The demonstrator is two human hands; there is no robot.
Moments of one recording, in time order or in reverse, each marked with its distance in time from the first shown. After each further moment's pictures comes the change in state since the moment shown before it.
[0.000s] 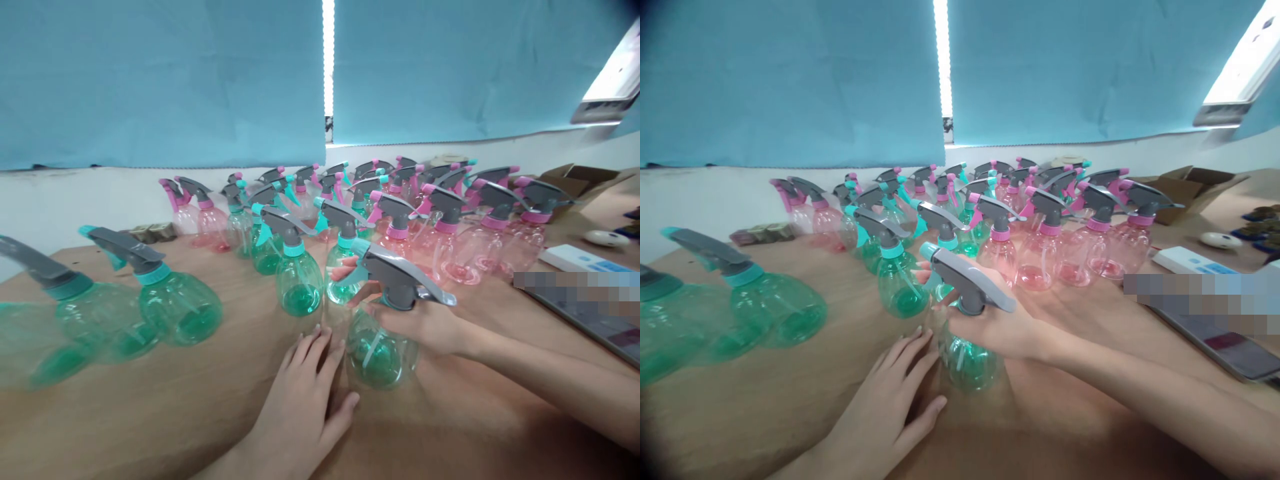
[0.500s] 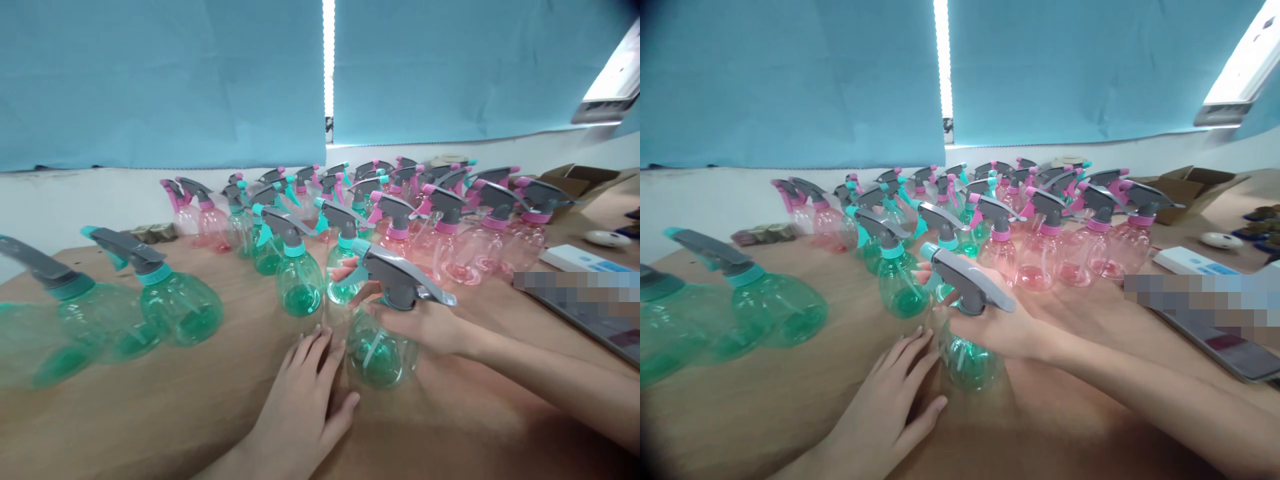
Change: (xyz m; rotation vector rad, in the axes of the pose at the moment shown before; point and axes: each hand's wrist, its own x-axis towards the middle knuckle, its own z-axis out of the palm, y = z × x) left_hand 0.001 0.001 -0.001 -0.003 -0.018 -0.004; right_hand 0.002 0.001 0.001 0.090 -0.012 -0.041
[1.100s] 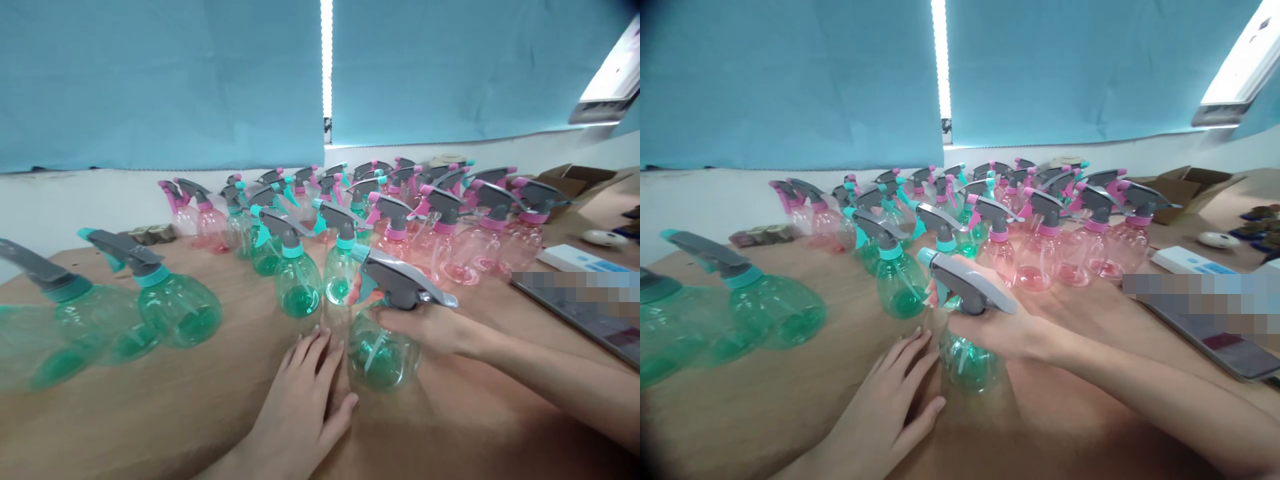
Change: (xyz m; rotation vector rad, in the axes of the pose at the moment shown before) left_hand -0.001 -0.002 0.003 0.026 0.013 0.006; right_hand 0.000 -0.013 -0.005 -0.067 -0.026 0.125
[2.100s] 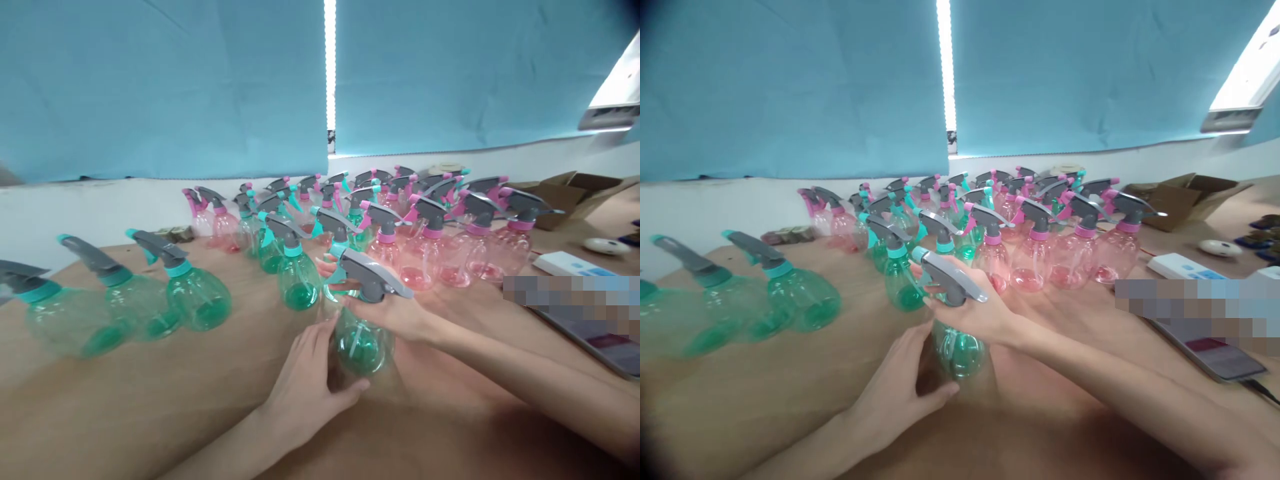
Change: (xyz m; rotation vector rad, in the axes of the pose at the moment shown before) left_hand 0.012 0.021 -0.005 -0.433 0.083 -0.185; right_hand 0.002 0.014 0.013 0.171 0.049 -0.125
